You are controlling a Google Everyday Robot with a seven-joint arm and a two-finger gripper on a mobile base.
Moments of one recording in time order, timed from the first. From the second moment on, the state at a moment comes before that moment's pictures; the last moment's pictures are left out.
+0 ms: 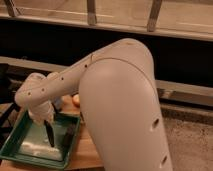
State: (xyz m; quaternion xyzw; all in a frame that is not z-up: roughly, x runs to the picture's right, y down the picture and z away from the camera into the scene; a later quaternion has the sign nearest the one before) arm -0.282 0.146 0.710 -0.30 0.13 0.62 0.71
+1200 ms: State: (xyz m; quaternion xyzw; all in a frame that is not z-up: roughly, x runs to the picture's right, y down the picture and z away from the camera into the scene) arm -0.232 0.019 0.767 -0.22 0.06 0.65 0.72
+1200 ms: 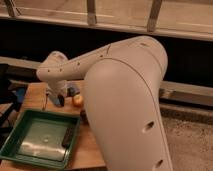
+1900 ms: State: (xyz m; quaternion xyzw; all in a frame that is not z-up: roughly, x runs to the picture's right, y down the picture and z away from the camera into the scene) arm -0.268 -0.011 0.767 -0.22 -0.01 0.65 0.73
